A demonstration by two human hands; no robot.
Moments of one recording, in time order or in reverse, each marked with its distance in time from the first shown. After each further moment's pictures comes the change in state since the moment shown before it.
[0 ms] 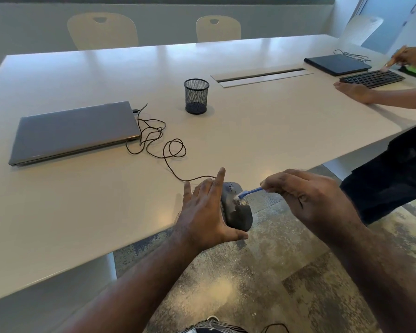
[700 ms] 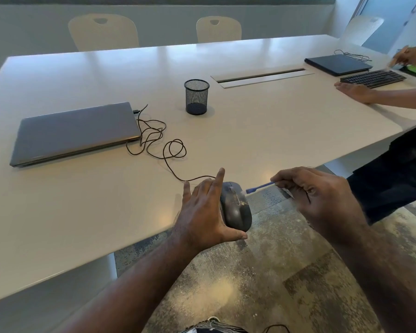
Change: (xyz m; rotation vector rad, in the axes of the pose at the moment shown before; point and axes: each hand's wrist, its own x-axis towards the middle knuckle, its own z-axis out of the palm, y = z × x) left_hand 0.000 -0.001 -0.002 -0.007 0.016 0.005; right_hand -0.005 0.008 0.002 0.059 0.129 0.139
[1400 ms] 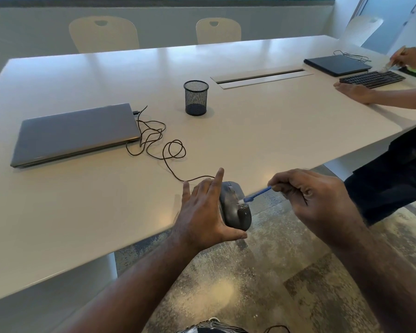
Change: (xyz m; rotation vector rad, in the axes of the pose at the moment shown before) left_hand 0.000 0.001 0.000 0.000 0.002 -0.015; right_hand -0.004 -0.004 0.000 0.041 -0.013 0.021
